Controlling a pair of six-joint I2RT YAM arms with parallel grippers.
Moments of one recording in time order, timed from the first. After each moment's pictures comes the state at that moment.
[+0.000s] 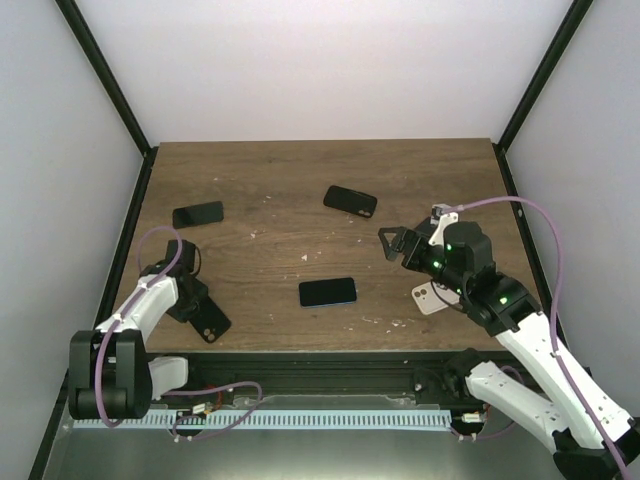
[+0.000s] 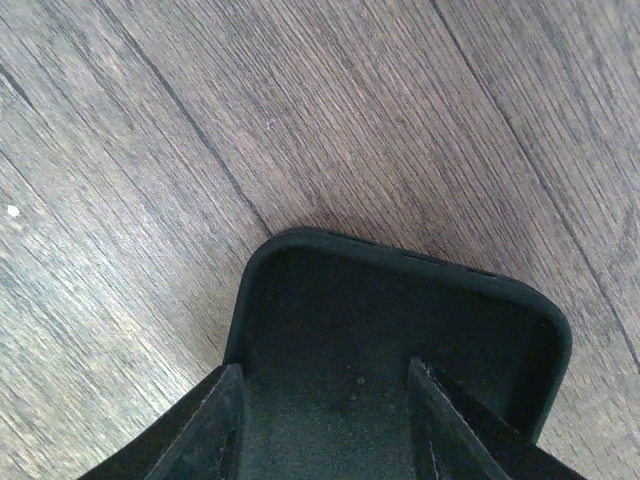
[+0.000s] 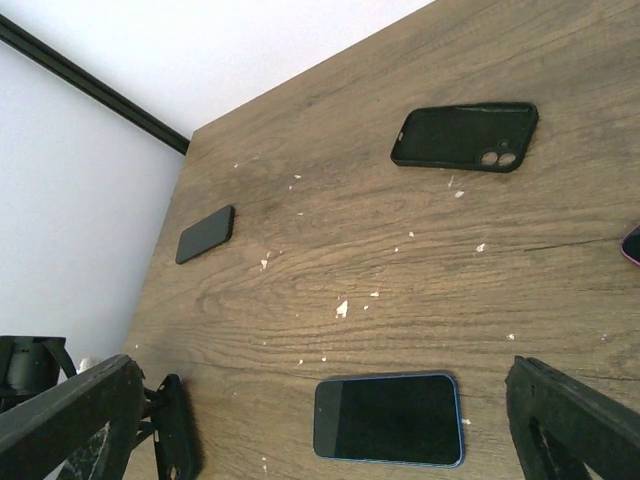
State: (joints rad) left arm 0.01 1.20 0.56 -0.75 -0.18 -0.98; right arm 0.55 0.74 0.88 -0.57 -0.03 0.73
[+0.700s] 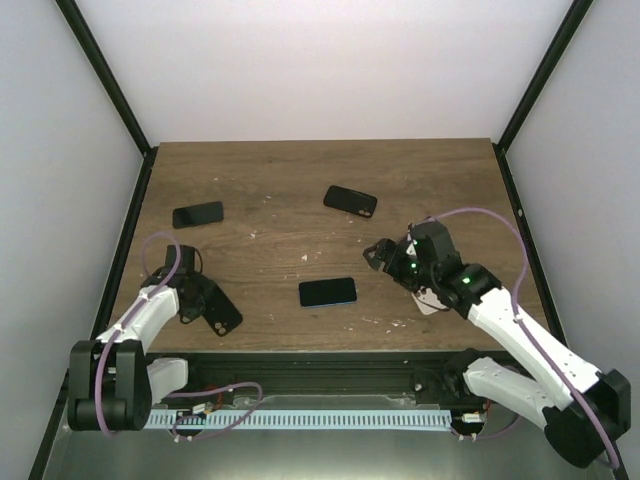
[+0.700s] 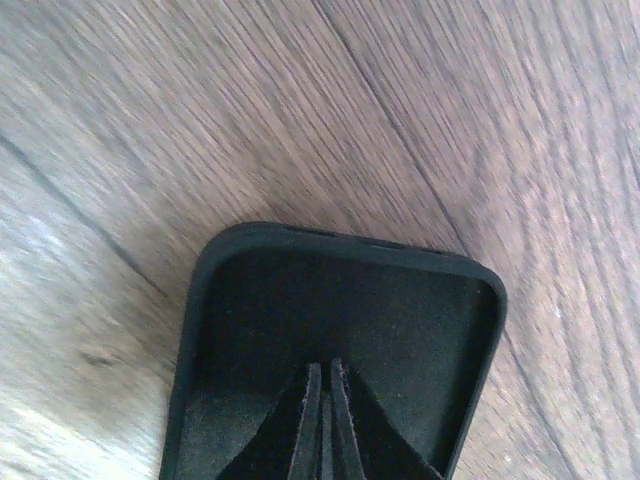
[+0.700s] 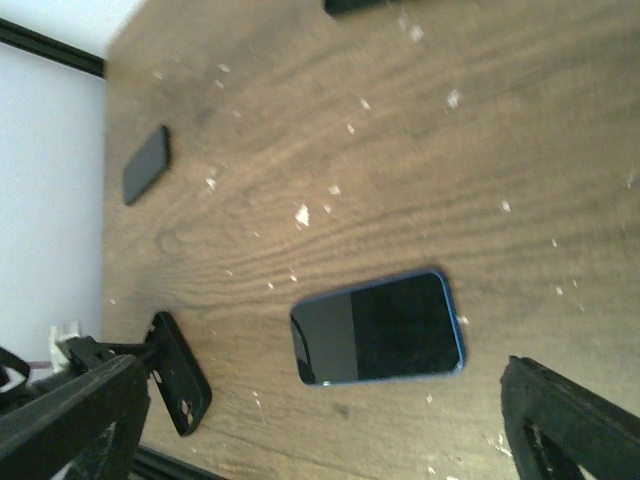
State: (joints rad) left arm 0.01 1.14 0.47 -0.56 0.00 -1.01; right arm 0.55 0.90 0.78 -0.55 -0.15 0.93
